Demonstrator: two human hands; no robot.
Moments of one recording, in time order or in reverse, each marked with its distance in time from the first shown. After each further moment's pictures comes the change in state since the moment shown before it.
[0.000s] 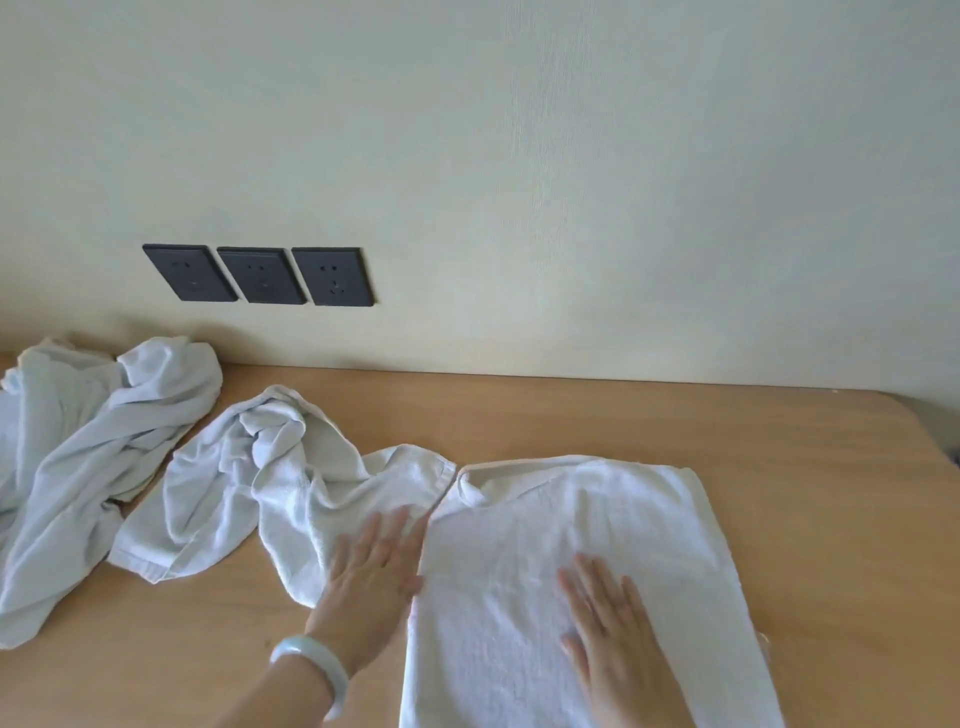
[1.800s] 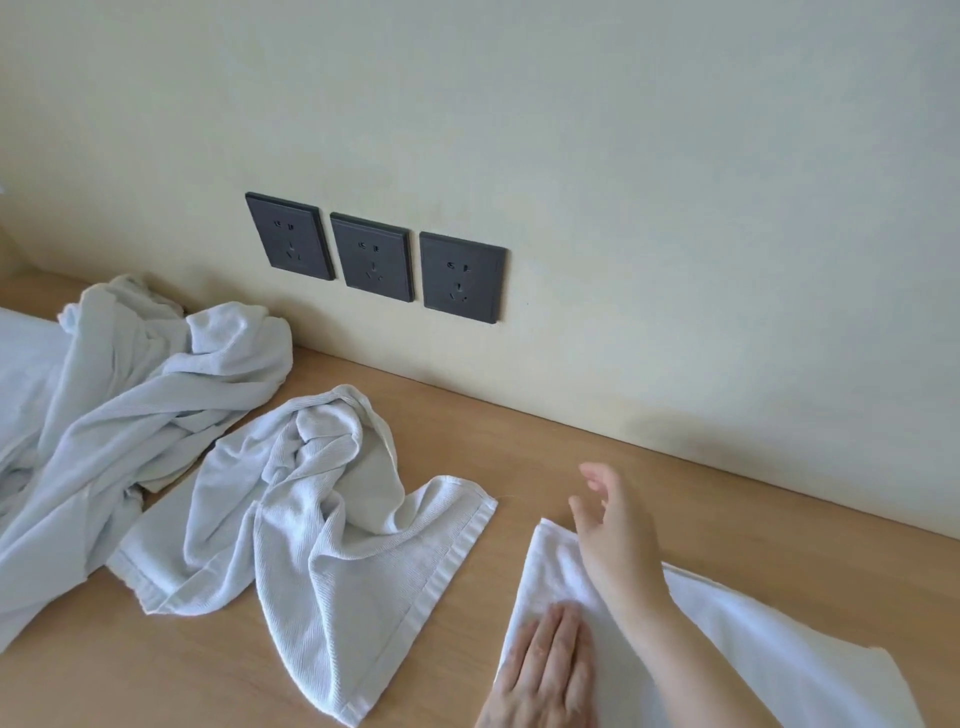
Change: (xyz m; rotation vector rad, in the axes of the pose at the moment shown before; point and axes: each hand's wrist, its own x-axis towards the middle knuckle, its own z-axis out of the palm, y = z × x) left_hand 0.085 0.034 0.078 0.503 0.700 0.310; right_hand 0.251 -0.074 -0.009 0.655 0.193 0.272
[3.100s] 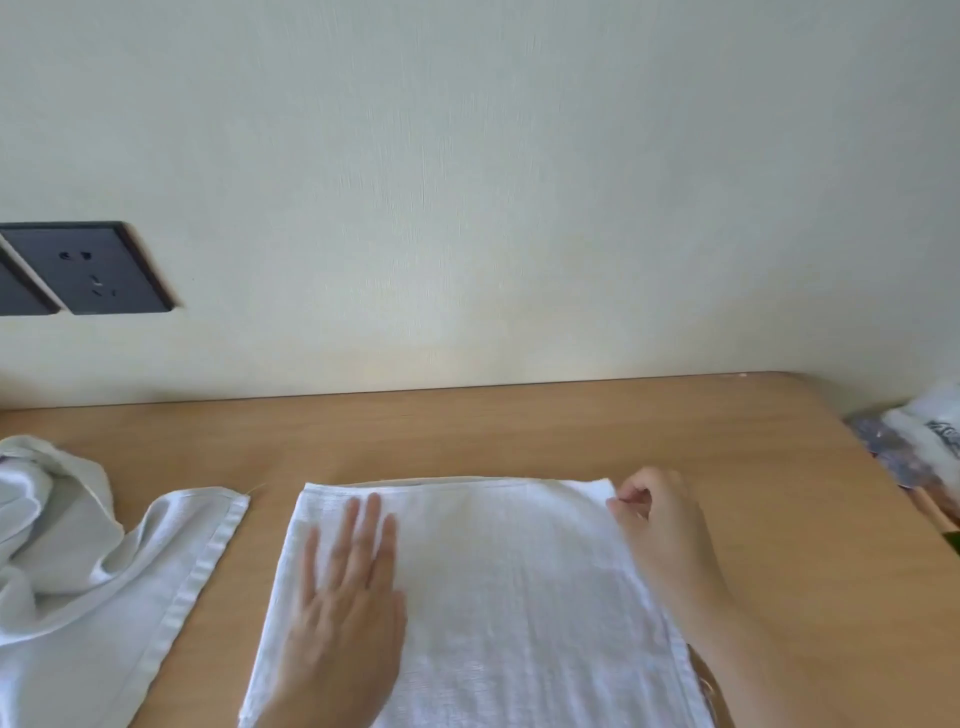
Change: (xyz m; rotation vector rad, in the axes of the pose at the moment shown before) left_hand 0.056 0.027 -0.046 -0.356 -0.153 -0.156; right_hand -0.085 0.146 -0.204 -0.170 0.225 0.274
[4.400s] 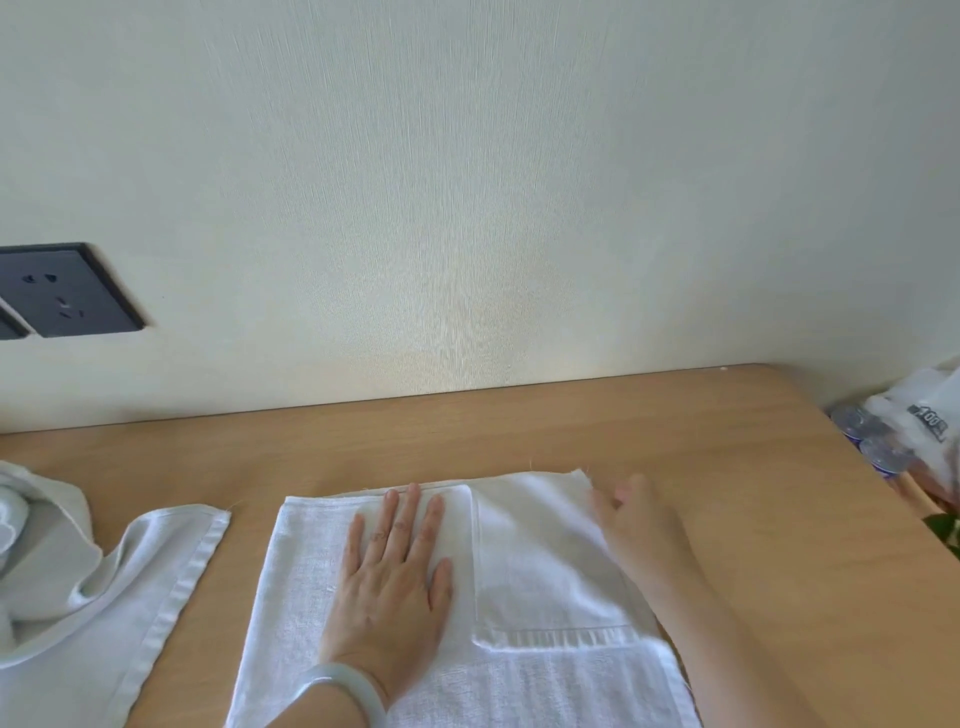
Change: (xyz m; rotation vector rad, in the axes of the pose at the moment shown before) left_hand 0.031 0.032 0.026 -0.064 -0.178 -0.033; right_hand 0.016 0.008 0.014 -0.048 -0.085 0.349
